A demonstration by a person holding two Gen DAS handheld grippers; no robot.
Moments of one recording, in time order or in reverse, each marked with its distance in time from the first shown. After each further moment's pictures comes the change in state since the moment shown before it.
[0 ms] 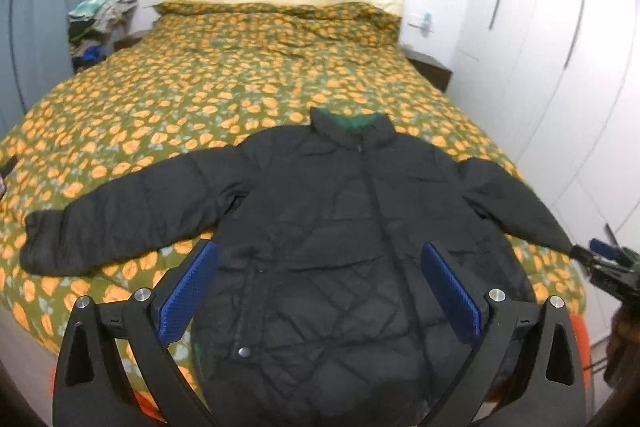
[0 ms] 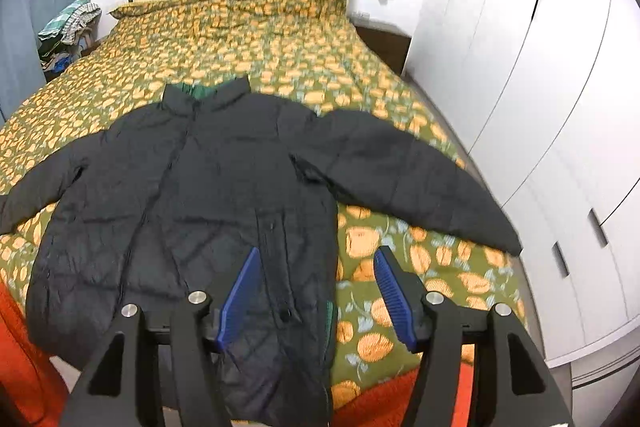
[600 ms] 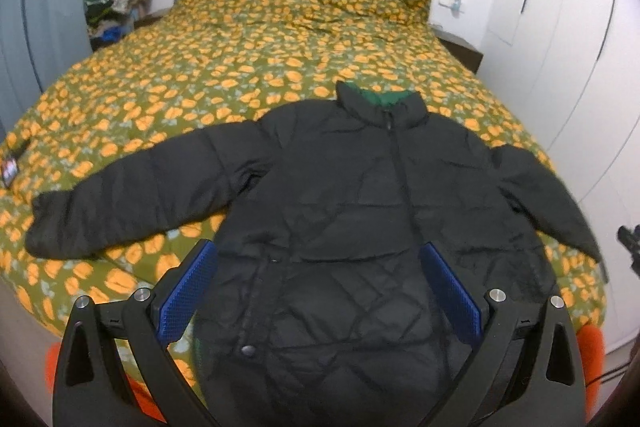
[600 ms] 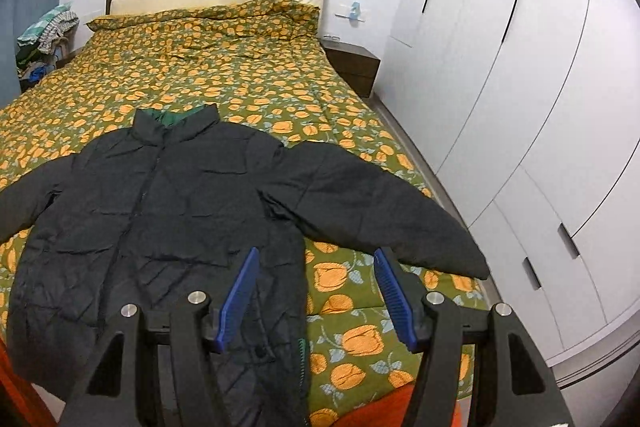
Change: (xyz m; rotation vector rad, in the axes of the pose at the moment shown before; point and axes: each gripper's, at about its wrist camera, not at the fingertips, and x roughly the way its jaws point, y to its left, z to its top) left arm 0.031 0.011 -0.003 -0.042 0.081 0.072; right arm -0.006 0.002 0.026 0.008 -0.068 -0.128
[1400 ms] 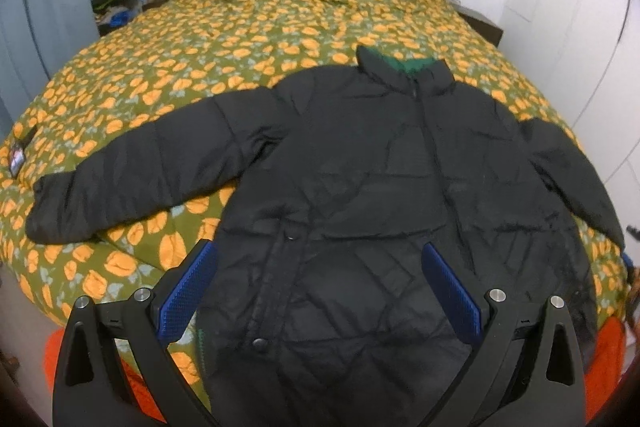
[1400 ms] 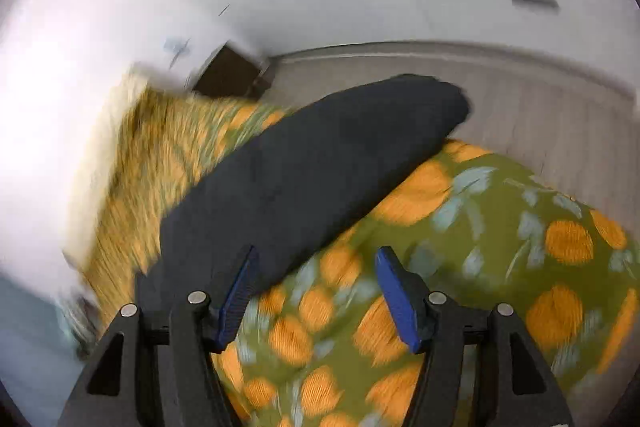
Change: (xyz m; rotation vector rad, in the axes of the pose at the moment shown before) left arm 0.041 -0.002 -0.016 0.030 0.093 0.097; right arm 0.215 -0.274 -0.140 1.128 0.084 0.269
